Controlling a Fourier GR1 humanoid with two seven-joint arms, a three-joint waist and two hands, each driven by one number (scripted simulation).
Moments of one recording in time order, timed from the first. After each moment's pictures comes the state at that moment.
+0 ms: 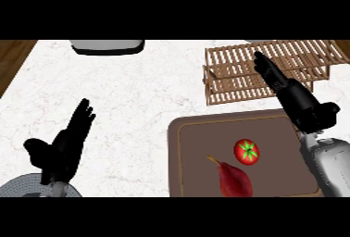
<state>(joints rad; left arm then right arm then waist) -0.01 0.40 -0.31 -1.66 0.29 0.39 0.14 -0.36 -0.39 0.16 -1.55 -0.10 0.10 0.08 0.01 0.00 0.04</state>
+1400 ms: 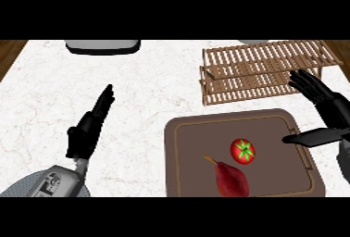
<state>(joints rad) -0.20 0.33 -0.33 -1.42 0.16 0.26 -0.02 -0.28 -0.50 -0.05 -1.22 -0.17 0.31 -0.29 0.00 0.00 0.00</state>
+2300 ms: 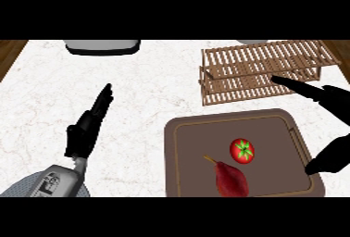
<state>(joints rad) -0.20 0.31 -0.30 -1.42 0.13 0.24 0.00 -0.34 -0.76 0.15 -1.74 -0.01 0.54 0.29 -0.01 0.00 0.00</state>
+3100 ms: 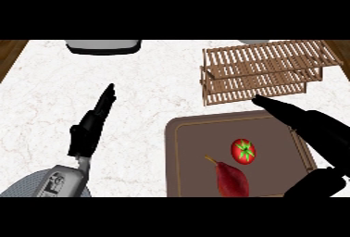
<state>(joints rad) -0.19 0.24 -0.23 -1.41 0.05 0.17 0.00 -0.24 -0.56 0.17 -2.03 0.15 0.60 0.56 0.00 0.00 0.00</state>
